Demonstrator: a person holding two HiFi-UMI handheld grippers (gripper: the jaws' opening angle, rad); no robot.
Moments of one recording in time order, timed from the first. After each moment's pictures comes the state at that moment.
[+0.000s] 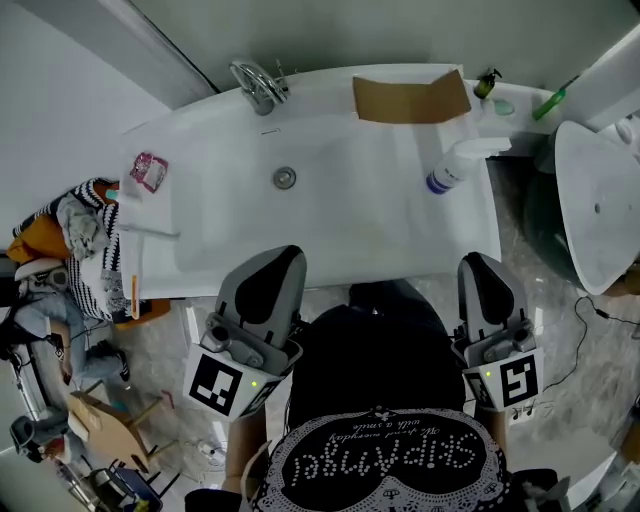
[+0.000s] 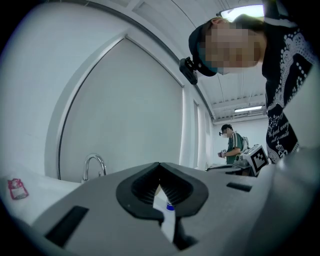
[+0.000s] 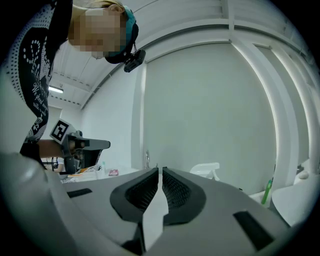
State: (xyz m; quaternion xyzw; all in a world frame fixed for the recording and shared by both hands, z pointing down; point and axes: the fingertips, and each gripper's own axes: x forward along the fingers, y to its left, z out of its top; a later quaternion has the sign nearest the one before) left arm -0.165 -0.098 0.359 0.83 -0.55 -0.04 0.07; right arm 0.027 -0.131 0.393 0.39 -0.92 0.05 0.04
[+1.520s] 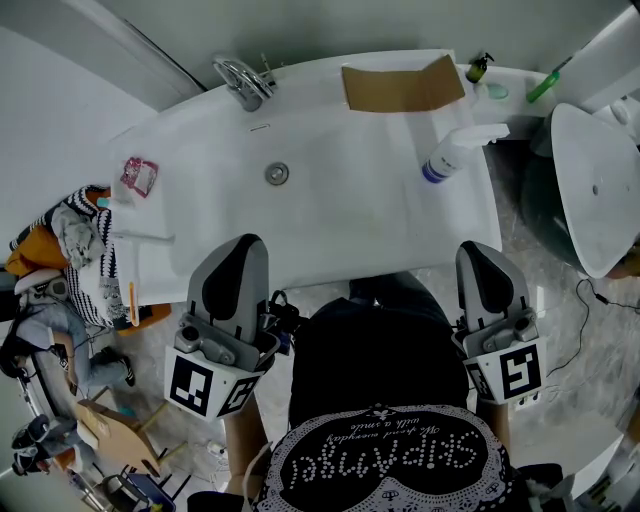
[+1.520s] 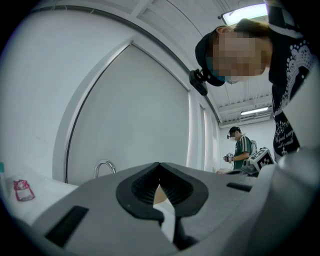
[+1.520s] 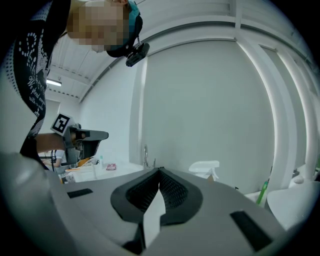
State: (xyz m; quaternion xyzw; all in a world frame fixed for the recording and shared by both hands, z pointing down) left arm -0.202 -0.104 0.351 0.82 -0.57 -0.06 0.06; right arm 0.021 -0.138 0.400 0.40 -0.91 0.05 0.08
